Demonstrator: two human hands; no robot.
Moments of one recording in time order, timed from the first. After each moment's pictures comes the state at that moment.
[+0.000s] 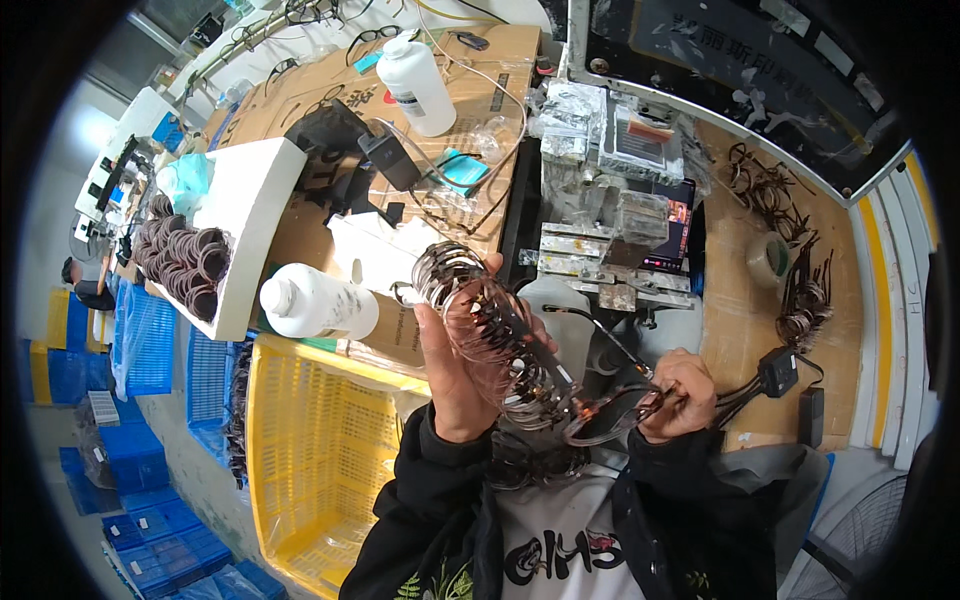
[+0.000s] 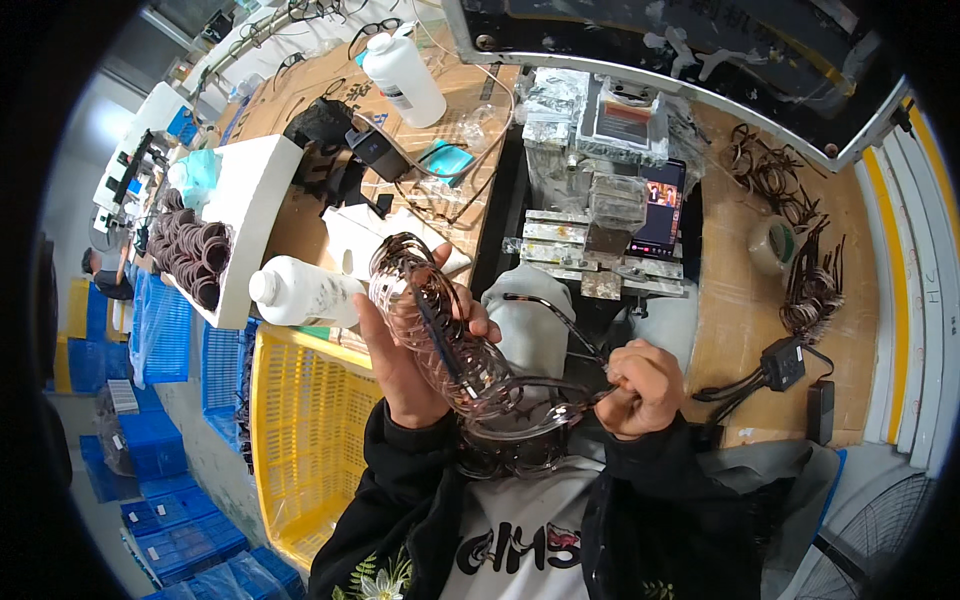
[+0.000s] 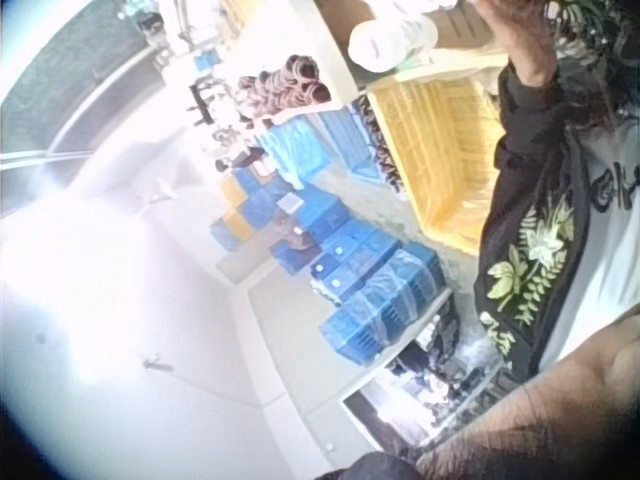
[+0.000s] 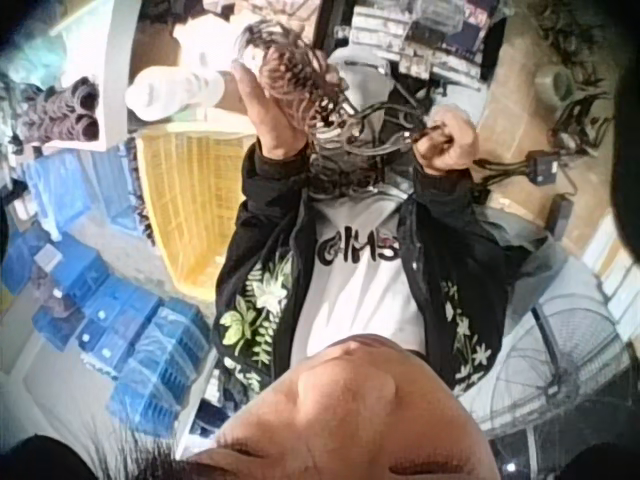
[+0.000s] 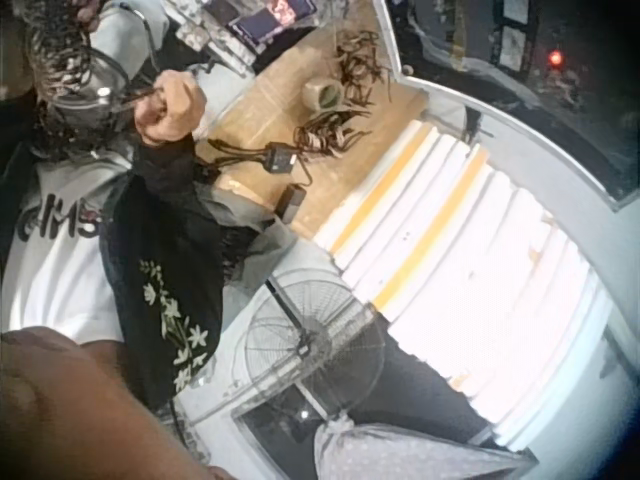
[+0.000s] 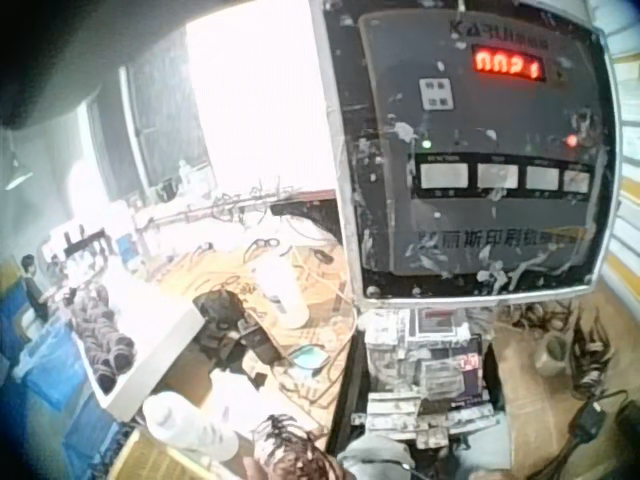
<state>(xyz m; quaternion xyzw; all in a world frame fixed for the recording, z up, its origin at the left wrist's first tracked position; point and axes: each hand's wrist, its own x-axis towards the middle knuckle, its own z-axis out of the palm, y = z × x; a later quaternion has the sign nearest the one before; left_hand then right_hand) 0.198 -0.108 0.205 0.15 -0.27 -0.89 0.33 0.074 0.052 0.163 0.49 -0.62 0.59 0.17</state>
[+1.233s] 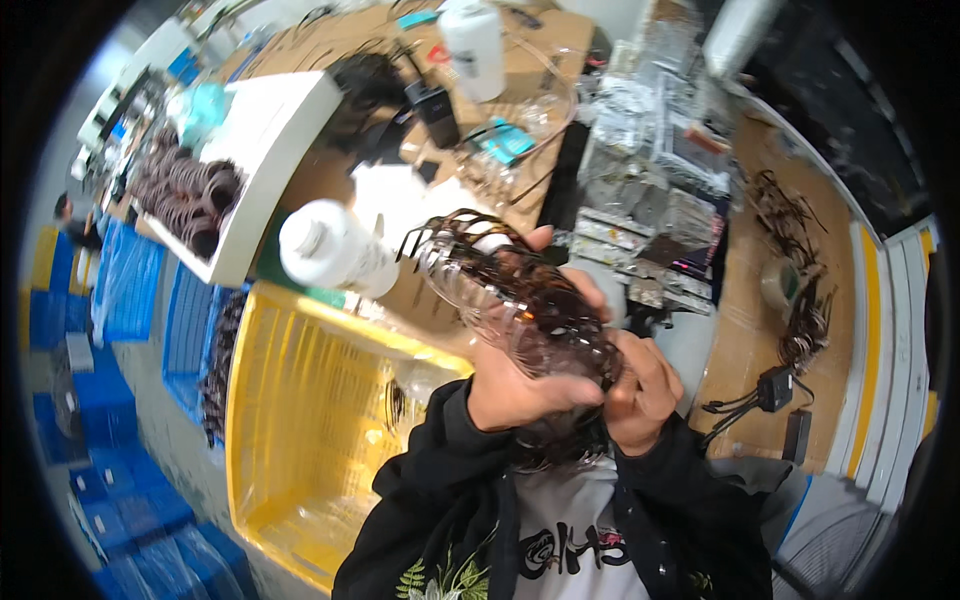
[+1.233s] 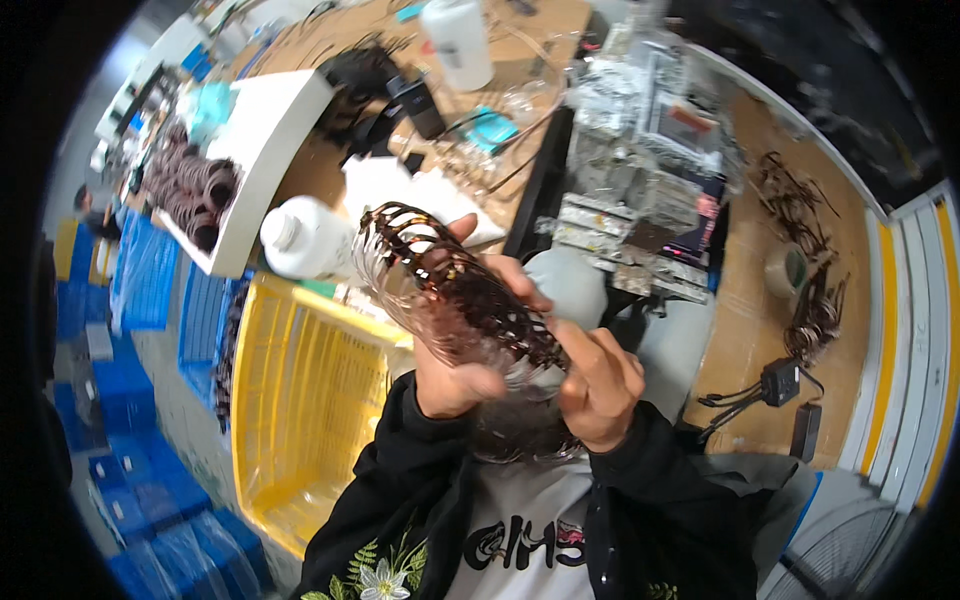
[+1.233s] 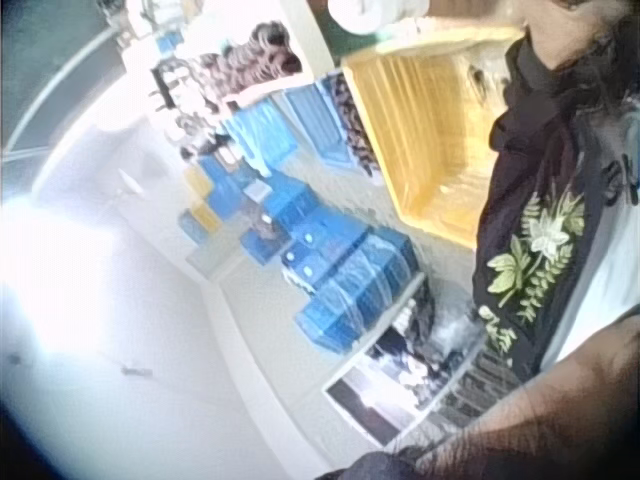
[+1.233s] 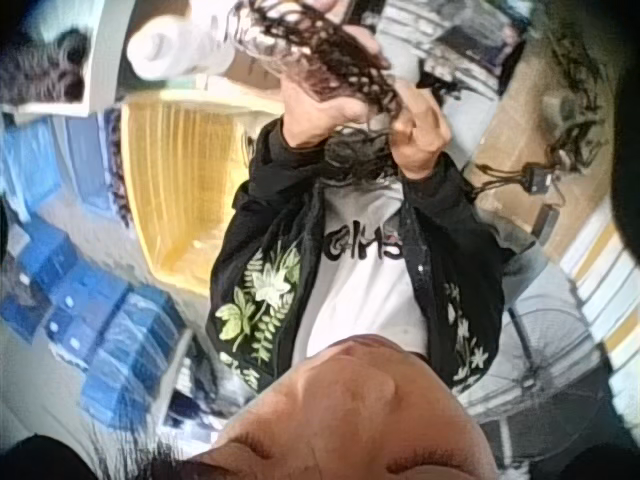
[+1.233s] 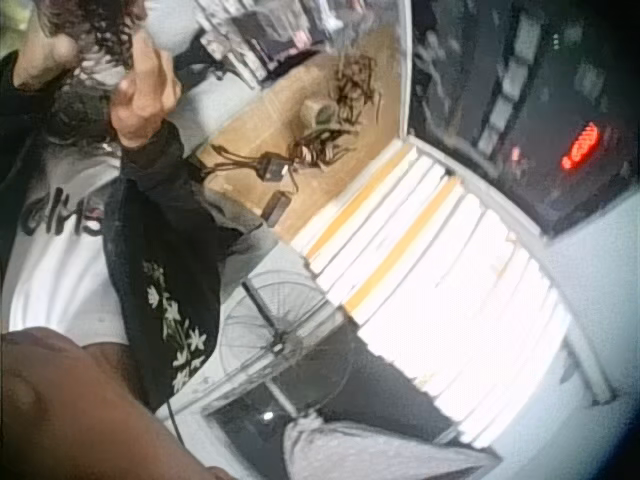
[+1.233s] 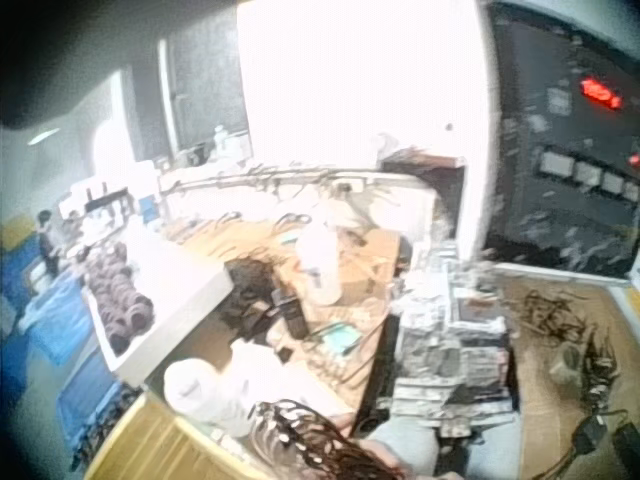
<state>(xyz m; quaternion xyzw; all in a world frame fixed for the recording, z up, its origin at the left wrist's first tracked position) 0.213 -0.107 0.202 0.04 -0.39 -0.83 0.40 0.123 -0.003 0.194 0.53 -0.65 0.53 0.10</state>
